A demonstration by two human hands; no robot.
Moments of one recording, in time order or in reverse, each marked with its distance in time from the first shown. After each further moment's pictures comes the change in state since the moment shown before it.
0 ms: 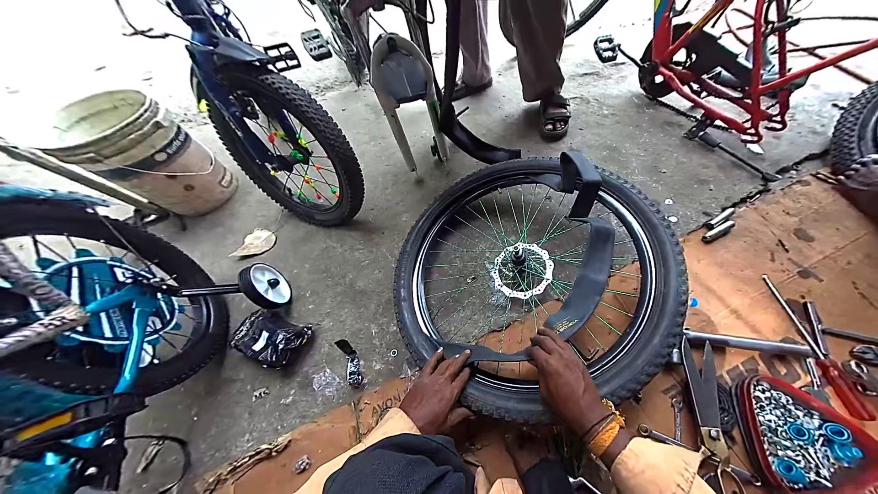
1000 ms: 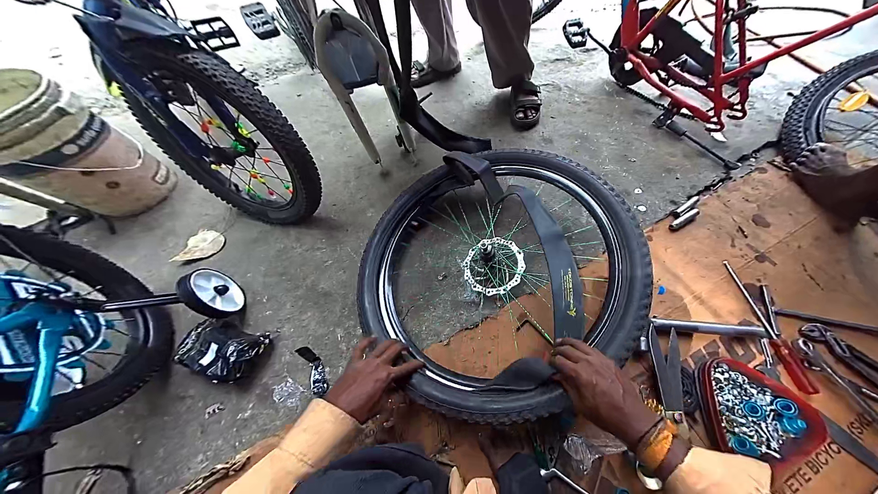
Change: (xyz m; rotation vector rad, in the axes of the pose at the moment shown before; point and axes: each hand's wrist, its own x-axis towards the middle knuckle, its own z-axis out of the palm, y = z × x) left_hand -0.009 -0.056 -0.030 0.109 -0.008 -0.074; right_hand -0.046 0.070 -0.056 -0.003 -0.152 -0.121
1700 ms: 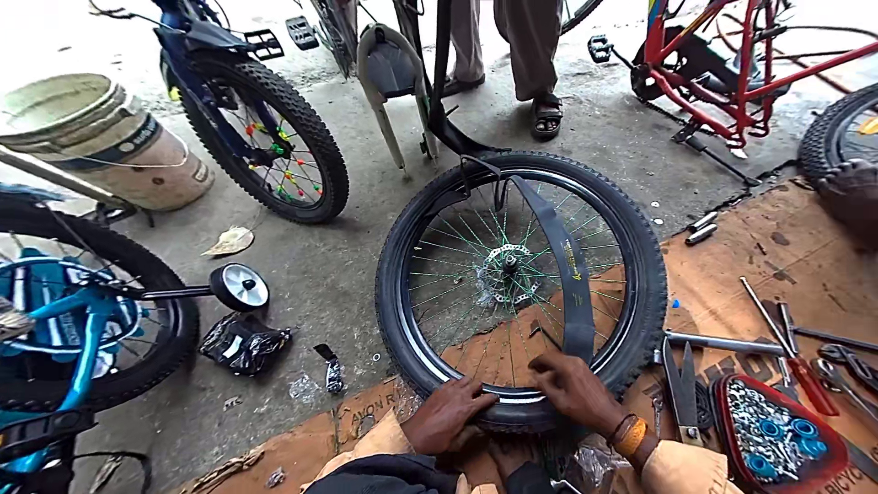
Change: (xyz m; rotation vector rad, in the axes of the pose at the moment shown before) left_hand 0.035 0.093 0.037 -0.209 -0.133 0.327; right_hand 0.033 -0.023 0.012 0.394 -0.100 0.183
